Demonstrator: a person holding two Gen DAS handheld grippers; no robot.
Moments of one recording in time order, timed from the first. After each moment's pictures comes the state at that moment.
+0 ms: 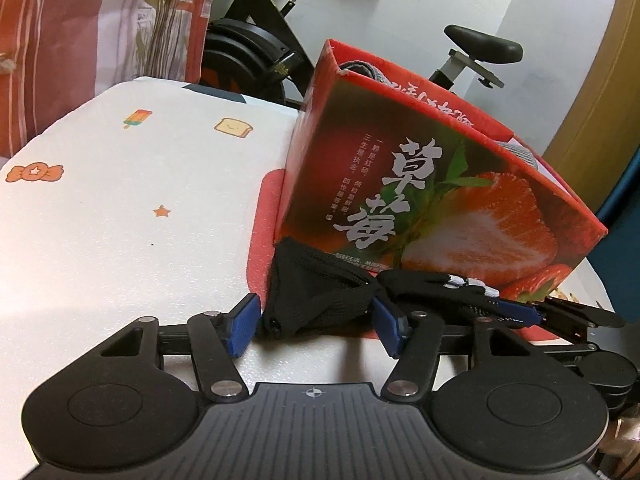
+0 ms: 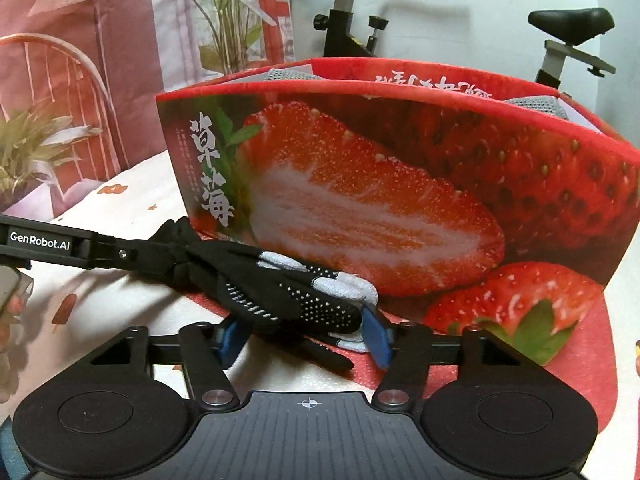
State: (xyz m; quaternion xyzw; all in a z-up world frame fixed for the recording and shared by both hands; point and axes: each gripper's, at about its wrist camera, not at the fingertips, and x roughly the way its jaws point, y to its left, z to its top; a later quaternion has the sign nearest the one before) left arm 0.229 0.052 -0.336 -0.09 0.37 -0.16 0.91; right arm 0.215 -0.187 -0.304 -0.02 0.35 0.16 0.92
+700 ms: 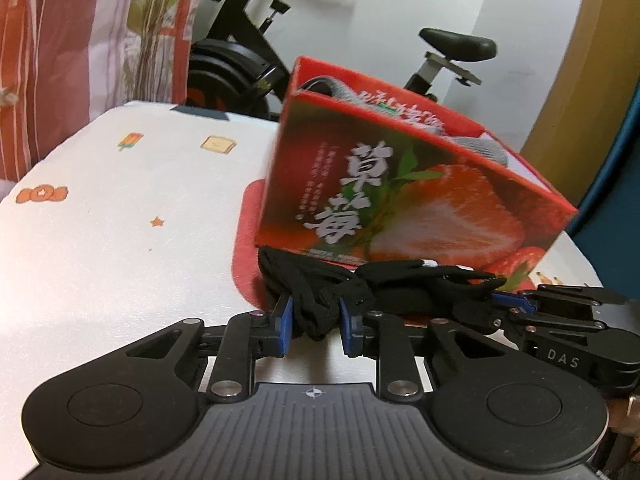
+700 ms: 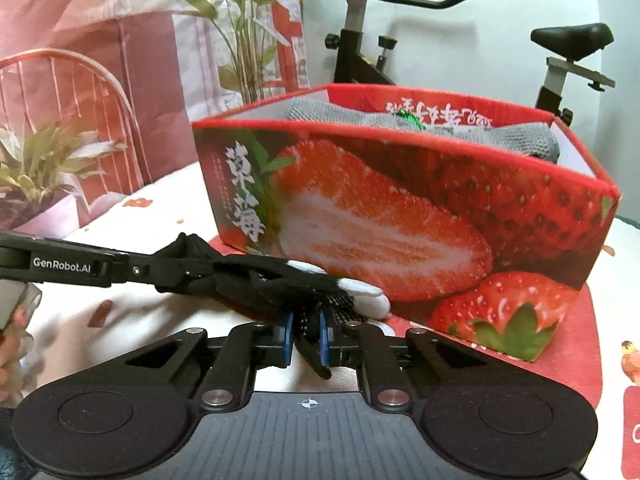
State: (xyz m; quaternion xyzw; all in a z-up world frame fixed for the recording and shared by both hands) left arm 0.194 0.046 -0.315 -0.06 0.34 -0.18 0.92; right arm 0.187 -0.186 -0.277 -0.02 0.33 0.18 0.93
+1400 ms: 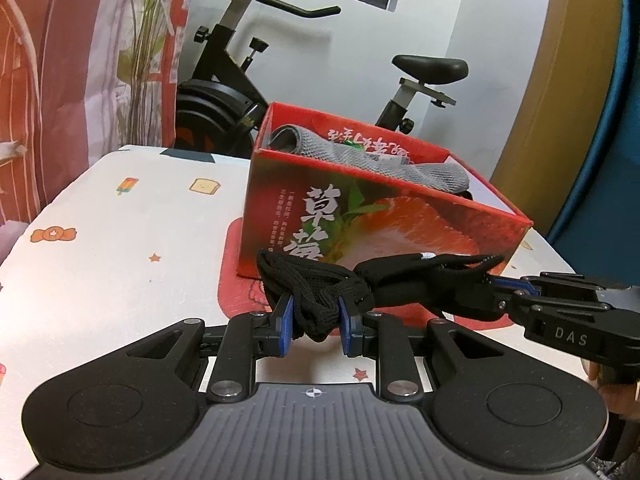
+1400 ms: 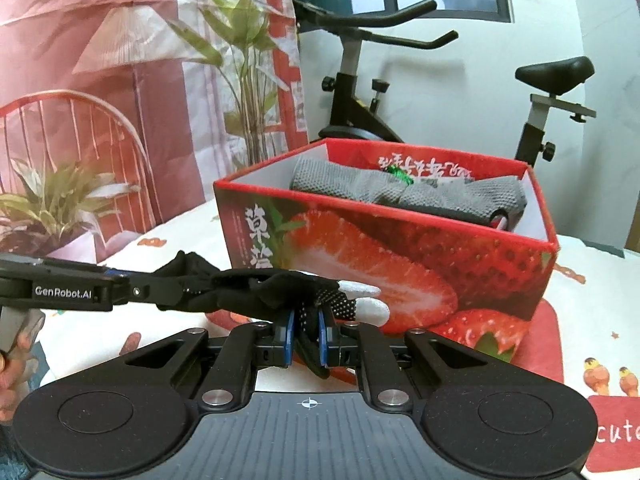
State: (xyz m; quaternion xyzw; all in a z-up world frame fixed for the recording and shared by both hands) left arm 0.158 0.041 -0.285 -0.05 0.30 -0.19 0.93; right arm 0.153 -0.192 -0.232 -0.01 0.28 0.17 0.94
